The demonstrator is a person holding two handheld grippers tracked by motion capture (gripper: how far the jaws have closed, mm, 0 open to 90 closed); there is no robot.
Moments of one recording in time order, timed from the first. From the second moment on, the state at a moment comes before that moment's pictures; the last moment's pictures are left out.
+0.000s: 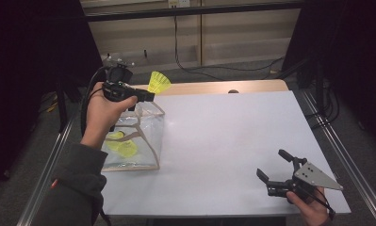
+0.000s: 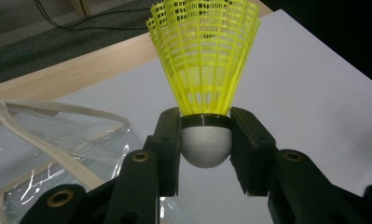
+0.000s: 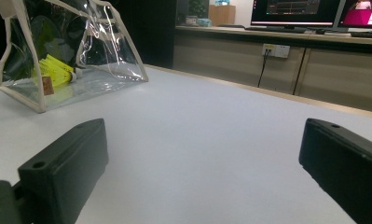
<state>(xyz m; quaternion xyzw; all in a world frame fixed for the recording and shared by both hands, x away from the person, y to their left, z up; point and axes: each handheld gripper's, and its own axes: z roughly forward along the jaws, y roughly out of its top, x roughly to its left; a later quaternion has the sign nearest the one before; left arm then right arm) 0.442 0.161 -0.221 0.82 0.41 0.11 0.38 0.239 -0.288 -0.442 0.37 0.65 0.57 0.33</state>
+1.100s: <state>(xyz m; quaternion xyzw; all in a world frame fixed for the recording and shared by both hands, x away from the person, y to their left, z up) 0.442 0.181 -0.218 0.81 0.43 0.12 0.38 0.239 -0.288 -0.442 0.37 0.65 0.57 0.33</state>
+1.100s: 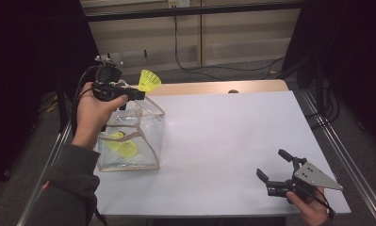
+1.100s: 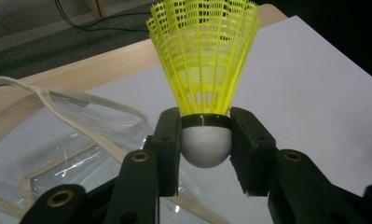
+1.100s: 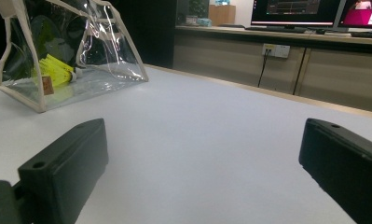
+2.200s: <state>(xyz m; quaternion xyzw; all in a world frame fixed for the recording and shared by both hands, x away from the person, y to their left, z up) 0.444 0.203 -0.219 0.80 0.45 0.13 0.38 0.239 -0.288 -0.442 0.37 0.66 0.57 0.33</state>
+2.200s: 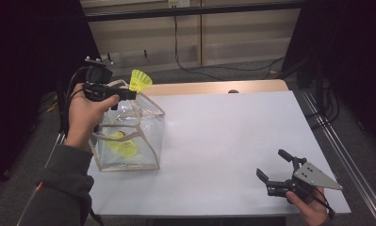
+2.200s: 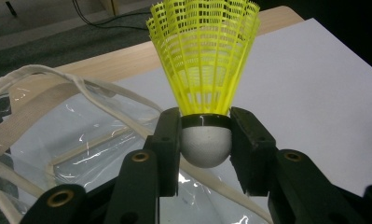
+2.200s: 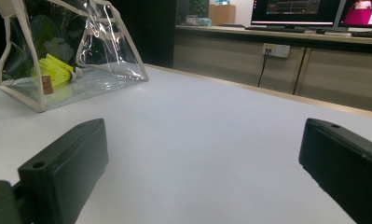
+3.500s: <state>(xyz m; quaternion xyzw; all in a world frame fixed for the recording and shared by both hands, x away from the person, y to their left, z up) 0.447 0.228 -0.227 0.78 0.48 0.15 0.37 0.240 -0.288 -0.442 0.37 0.66 0.57 0.33</state>
